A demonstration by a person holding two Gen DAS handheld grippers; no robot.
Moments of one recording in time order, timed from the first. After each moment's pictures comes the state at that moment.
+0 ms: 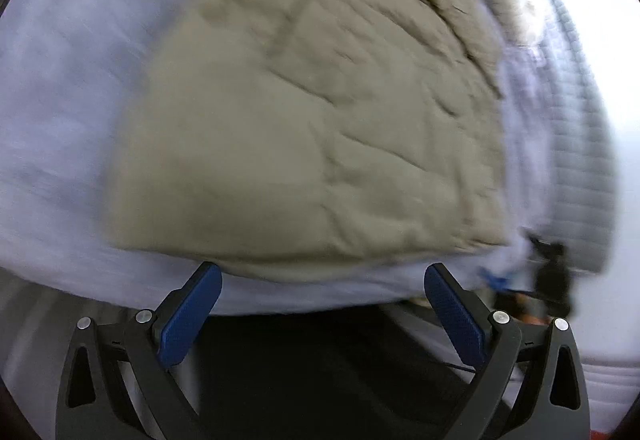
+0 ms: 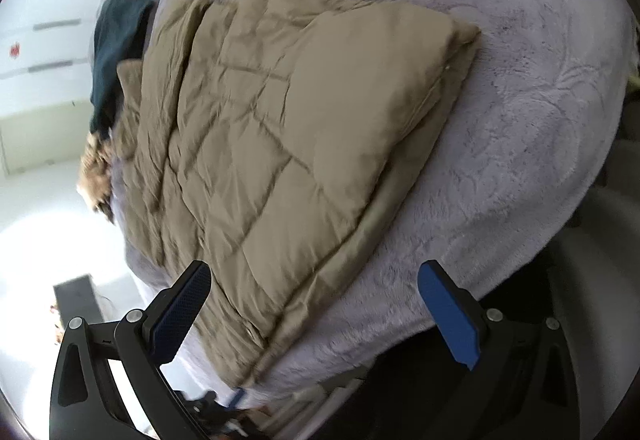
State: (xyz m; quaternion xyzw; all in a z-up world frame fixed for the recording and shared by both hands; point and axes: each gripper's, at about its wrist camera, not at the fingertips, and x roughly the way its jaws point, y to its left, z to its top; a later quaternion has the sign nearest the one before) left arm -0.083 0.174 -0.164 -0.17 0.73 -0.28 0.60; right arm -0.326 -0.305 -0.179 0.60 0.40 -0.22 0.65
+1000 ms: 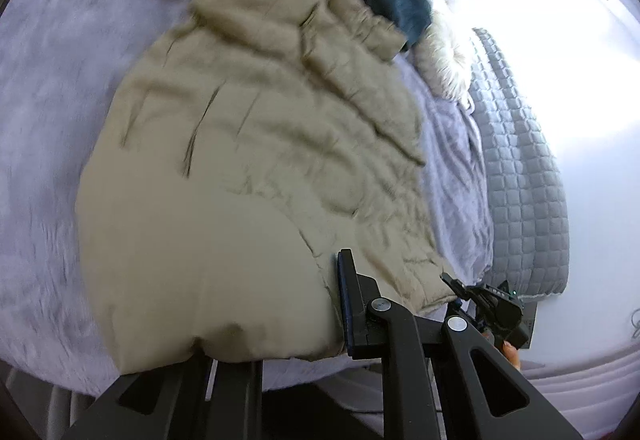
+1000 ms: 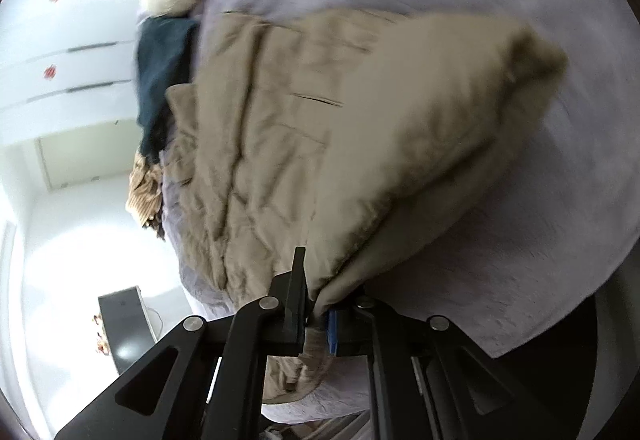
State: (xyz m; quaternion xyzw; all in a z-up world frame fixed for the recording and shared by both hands) left arm -0.022 0.137 -0.100 -0.23 0.61 -0.34 0.68; right arm -0.278 -0.322 -0.147 0.62 0.34 -0.18 0.68
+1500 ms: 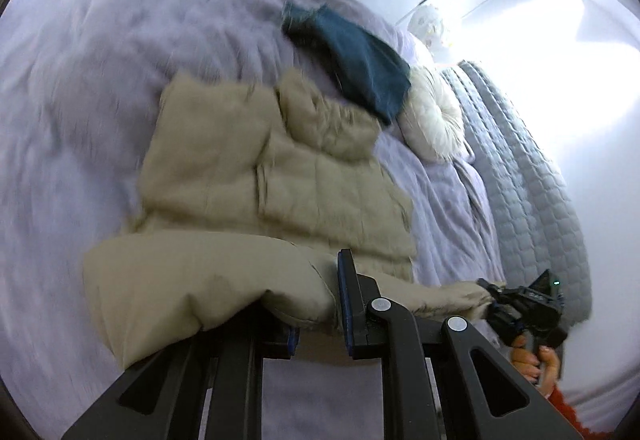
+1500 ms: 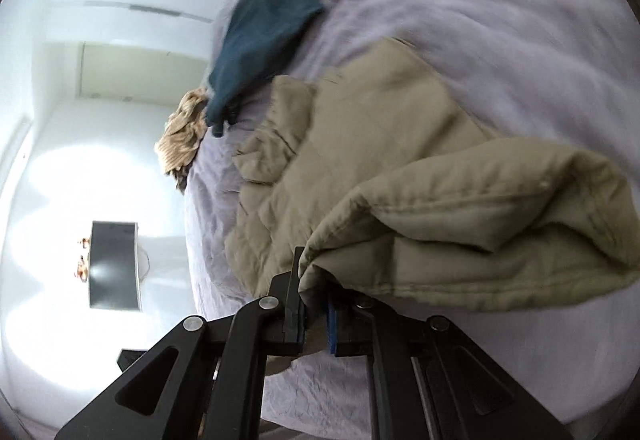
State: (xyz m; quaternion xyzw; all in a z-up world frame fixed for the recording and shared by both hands) left arm 0.081 0.078 -0.013 -0.18 0.52 -0.32 0.77; right arm -0.121 -0.382 -0.044 0.50 0.38 -0.08 0.78
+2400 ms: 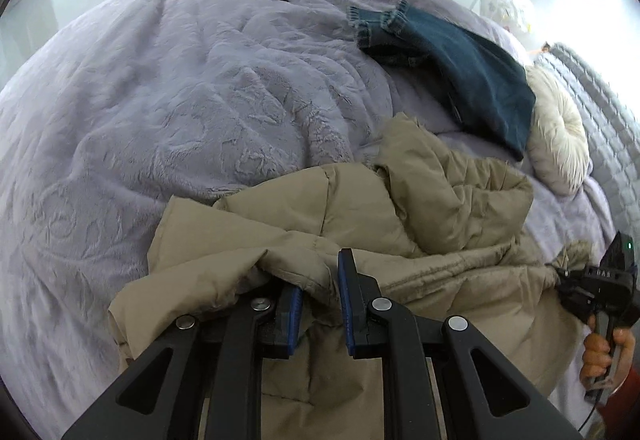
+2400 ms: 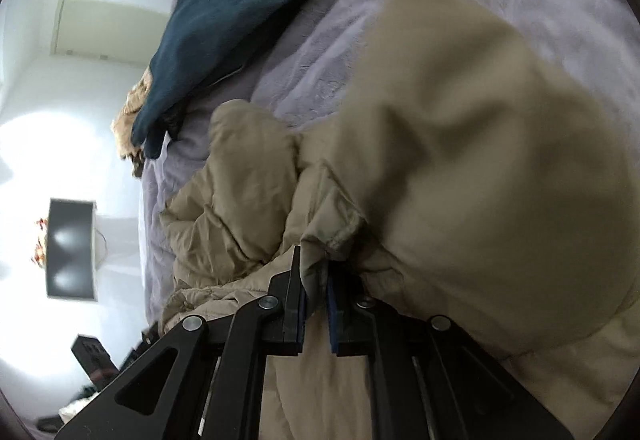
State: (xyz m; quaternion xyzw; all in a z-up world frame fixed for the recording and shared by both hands) left arm 0.257 -0.013 -0.110 -0.03 0.50 -0.19 0.84; right arm 0.102 -0.455 -0.162 0.46 0.44 -0.07 0.77
